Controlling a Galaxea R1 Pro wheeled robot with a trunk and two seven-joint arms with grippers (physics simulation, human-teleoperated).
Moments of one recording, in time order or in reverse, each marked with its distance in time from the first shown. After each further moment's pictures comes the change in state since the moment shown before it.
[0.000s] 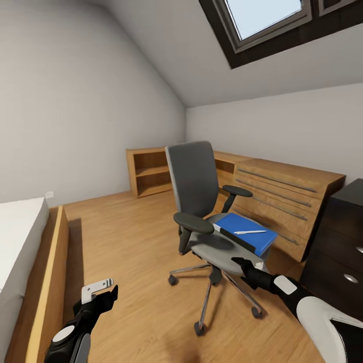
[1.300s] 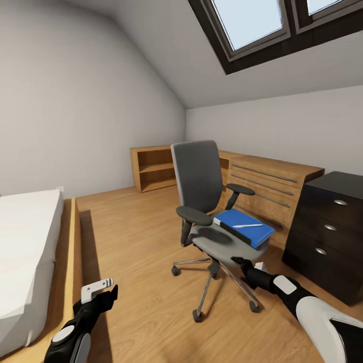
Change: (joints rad) left arm 0.000 -0.001 0.000 -0.003 0.000 -0.002 0.000; right arm 0.000 0.003 -0.003 0.001 -0.008 0.004 0.000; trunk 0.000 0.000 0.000
